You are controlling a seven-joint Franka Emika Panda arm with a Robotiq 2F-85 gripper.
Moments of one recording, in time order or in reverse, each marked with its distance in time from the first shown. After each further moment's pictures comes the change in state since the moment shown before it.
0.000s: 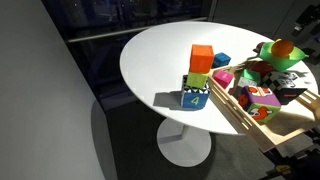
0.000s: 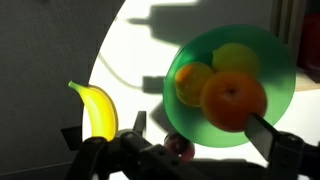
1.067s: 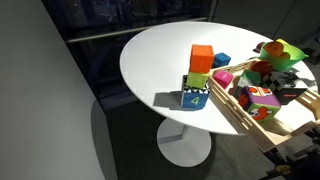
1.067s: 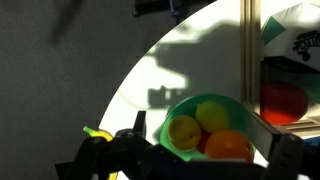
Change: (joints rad) arm 0.000 -0.166 -0.010 -0.018 -0.073 -0.329 0.010
